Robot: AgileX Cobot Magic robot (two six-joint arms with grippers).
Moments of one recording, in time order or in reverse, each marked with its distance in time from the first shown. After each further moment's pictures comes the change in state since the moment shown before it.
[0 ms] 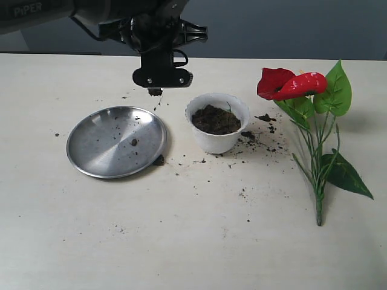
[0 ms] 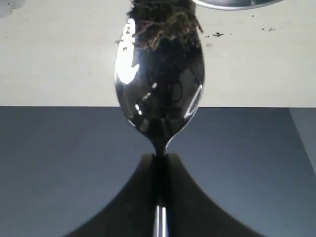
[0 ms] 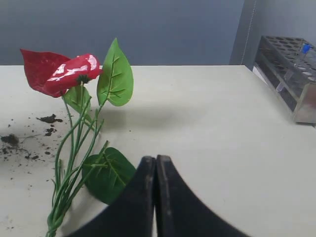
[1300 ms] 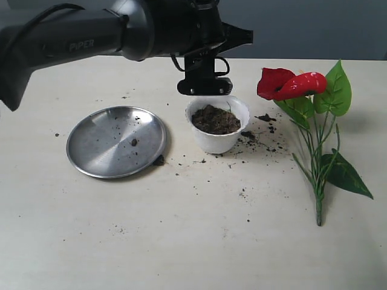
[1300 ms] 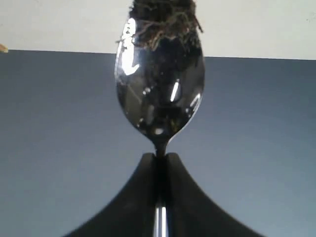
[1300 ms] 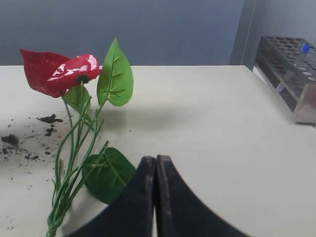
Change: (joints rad) left arm -0.090 0.079 0.000 0.255 -0.301 -0.254; right arm 0.000 0.000 0.000 0.000 0.000 0.000
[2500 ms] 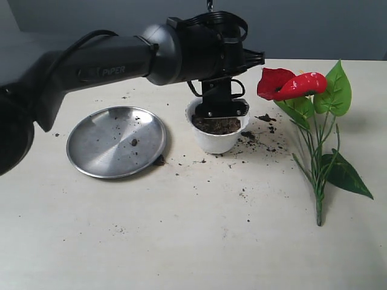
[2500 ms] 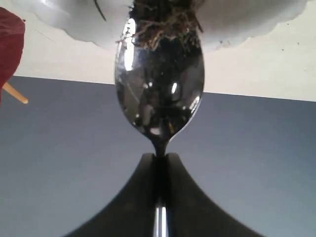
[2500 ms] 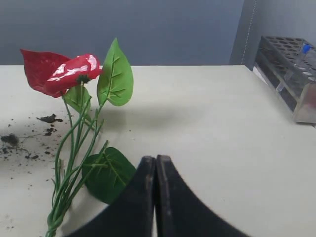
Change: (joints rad) left arm -0.066 0.072 0.000 0.039 0.053 -0.161; right arm 0.000 0.000 0.000 0.000 0.000 0.000
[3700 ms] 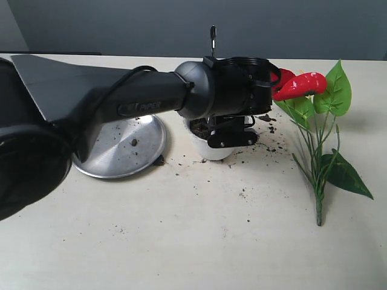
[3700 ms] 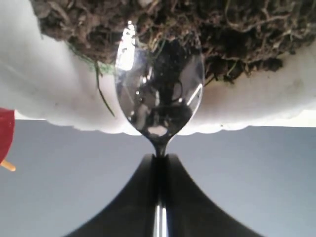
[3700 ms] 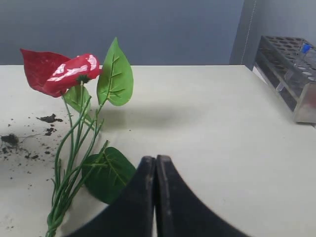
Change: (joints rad) left arm -0.098 0.071 -0.006 0.013 0.196 -0.111; right arm 0.000 0.000 0.000 0.000 0.000 0.000
